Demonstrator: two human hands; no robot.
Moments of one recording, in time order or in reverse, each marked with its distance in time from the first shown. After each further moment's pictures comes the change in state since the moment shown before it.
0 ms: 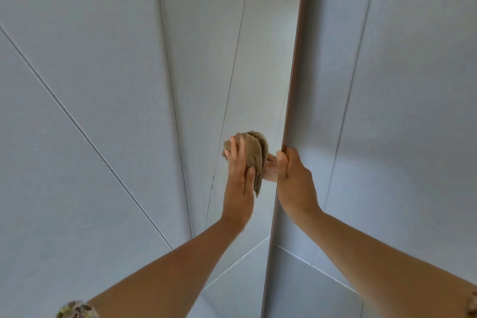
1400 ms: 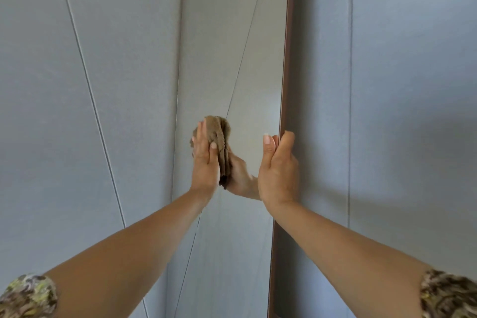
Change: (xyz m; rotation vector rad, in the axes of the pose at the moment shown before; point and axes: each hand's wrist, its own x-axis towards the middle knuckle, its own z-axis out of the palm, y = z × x) left_hand -0.005 -0.187 0.003 0.069 0.356 0.259; right_hand -0.044 0.139 0.126 0.128 0.440 -0.379
